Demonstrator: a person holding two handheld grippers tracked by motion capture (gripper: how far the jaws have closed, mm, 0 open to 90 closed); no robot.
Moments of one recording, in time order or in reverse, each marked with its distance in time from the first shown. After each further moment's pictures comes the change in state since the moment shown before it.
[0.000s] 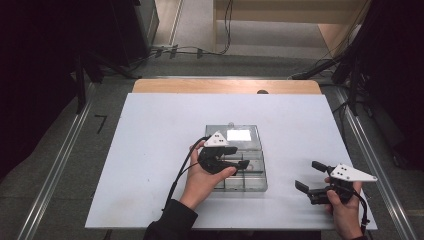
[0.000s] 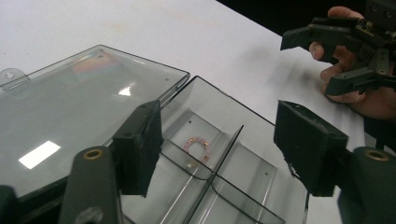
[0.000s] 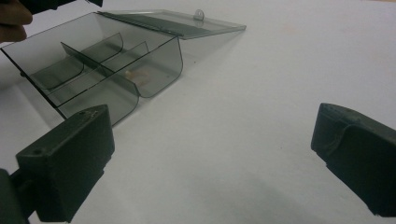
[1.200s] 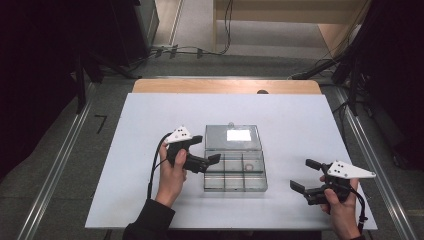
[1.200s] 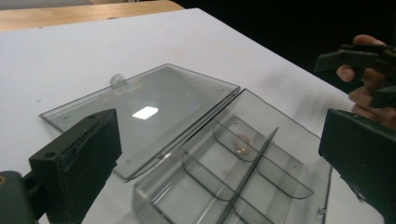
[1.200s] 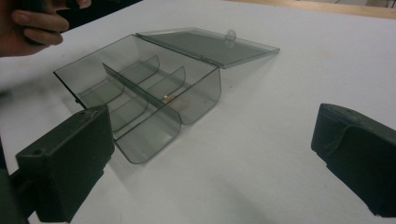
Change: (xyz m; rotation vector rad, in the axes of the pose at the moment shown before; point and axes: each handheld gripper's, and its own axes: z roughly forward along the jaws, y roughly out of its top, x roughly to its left) left arm 0.043 -0.014 -0.066 -0.122 0.074 -0.053; right arm 0.022 0.027 0.000 -0.007 0.079 -0.008
